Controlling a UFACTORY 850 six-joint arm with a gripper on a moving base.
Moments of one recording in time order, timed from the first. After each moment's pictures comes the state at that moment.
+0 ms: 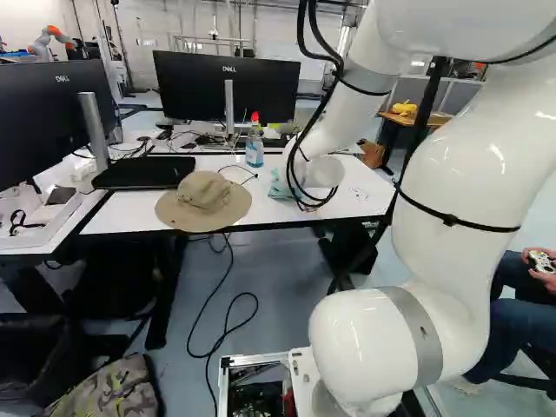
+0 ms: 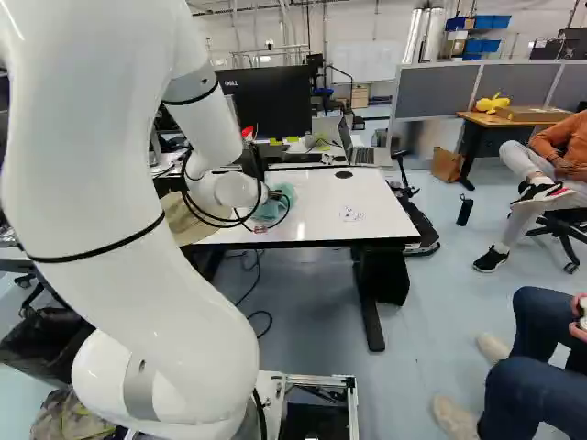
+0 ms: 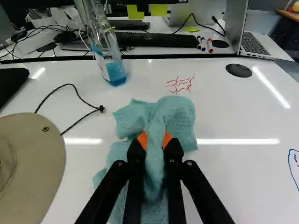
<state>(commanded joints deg) 1.2 -6.6 -31.9 0.0 33.3 0.0</state>
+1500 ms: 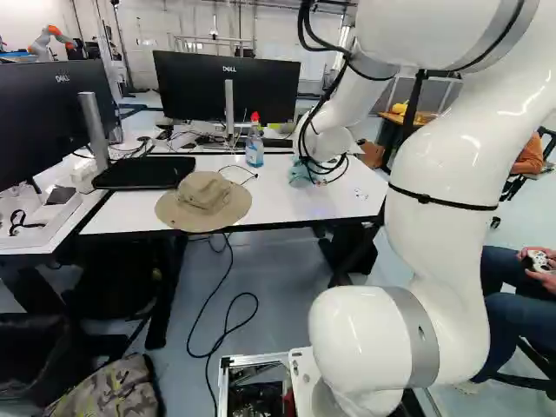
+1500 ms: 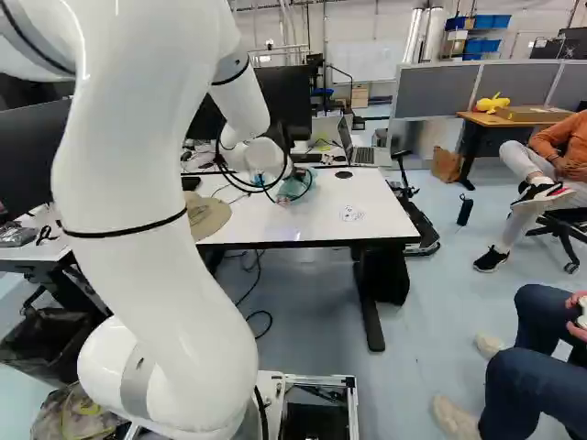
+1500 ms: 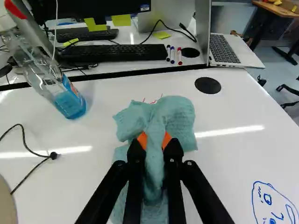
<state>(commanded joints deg) -6.3 -15.5 -49.9 0.0 21.0 0.0</state>
